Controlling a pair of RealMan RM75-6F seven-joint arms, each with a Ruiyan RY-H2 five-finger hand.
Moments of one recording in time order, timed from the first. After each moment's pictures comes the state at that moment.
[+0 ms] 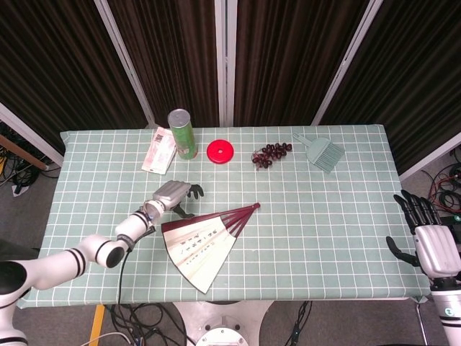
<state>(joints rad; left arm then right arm) -0.96 -1.58 -0.22 -1.19 1.11 0.45 -0.13 0.14 -1.04 0.08 -1.59 -1.54 1.45 0.19</state>
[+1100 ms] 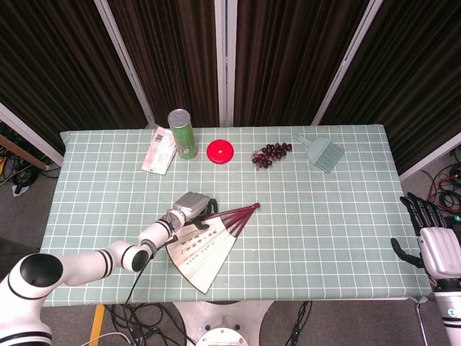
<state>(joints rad) -1.09 -1.70 -0.13 -1.16 0.85 0.46 0.08 0.13 -1.05 0.07 -1.57 -1.51 1.44 0.20</state>
